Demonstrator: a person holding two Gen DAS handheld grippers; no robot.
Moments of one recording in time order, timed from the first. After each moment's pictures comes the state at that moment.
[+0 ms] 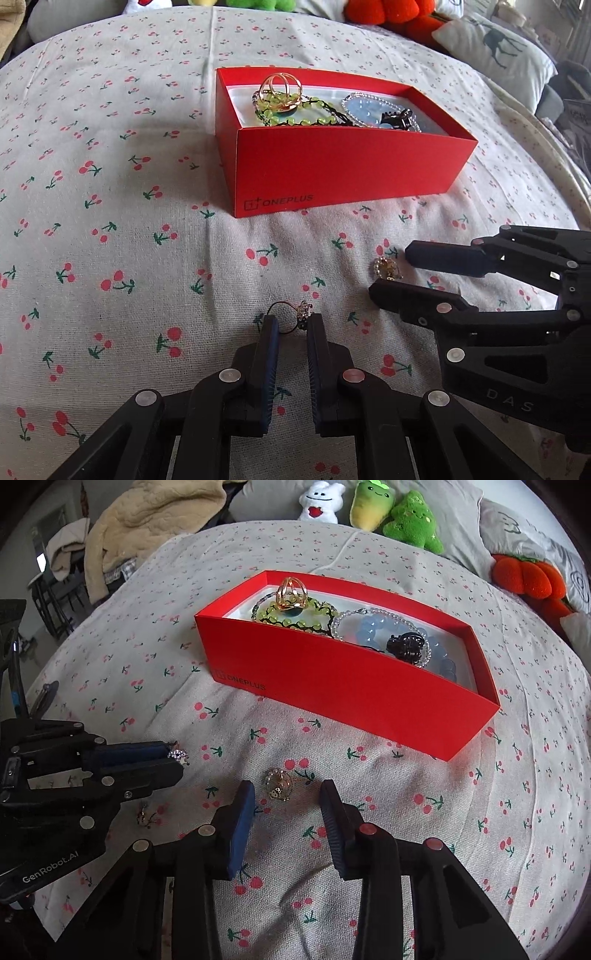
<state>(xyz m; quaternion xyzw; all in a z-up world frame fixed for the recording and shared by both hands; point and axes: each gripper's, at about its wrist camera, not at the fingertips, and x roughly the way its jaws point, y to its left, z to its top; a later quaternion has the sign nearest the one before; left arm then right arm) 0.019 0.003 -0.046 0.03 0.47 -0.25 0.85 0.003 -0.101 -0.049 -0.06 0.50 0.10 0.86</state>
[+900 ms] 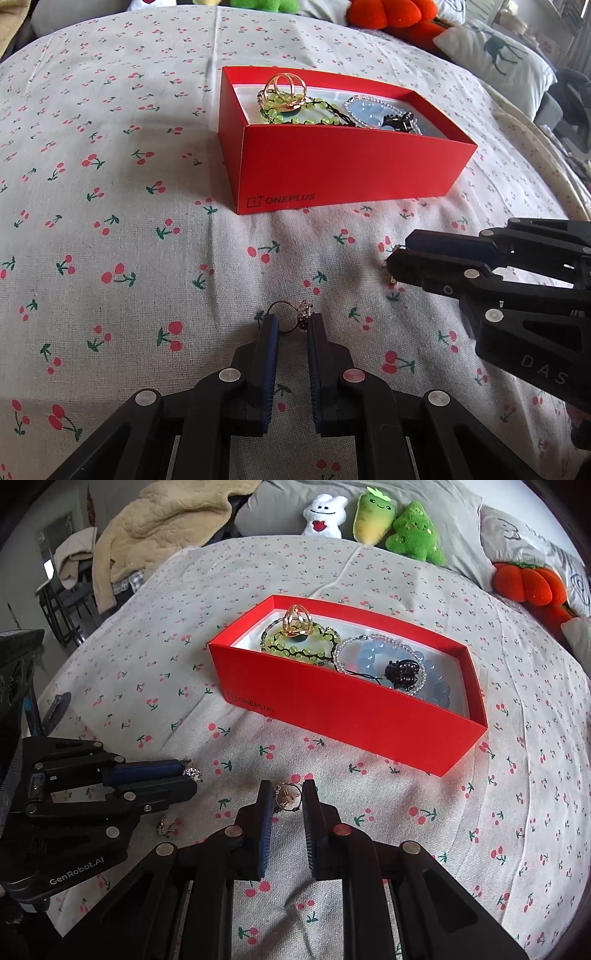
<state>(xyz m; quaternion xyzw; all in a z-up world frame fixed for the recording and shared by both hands) 0.017 0.007 -0.046 0.01 0.47 -0.25 0.85 -0.002 -0.102 -0.030 -0.05 0.48 0.11 0.87</state>
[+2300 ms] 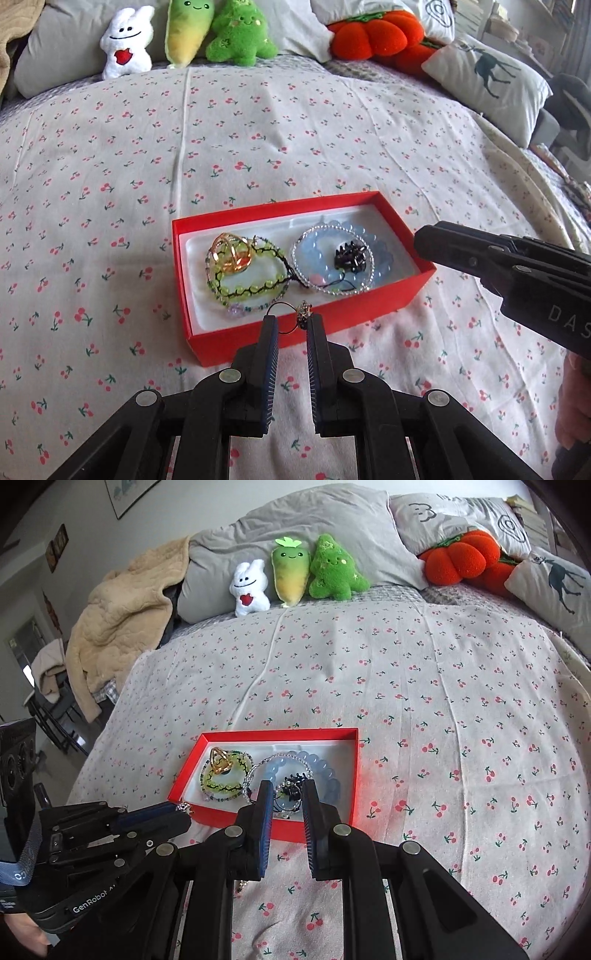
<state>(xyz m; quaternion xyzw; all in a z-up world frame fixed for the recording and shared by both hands) 0.064 -0.048 0.034 0.04 0.44 -0.25 0.86 0.021 -0.190 0.051 0.11 0.41 0.06 0.91</state>
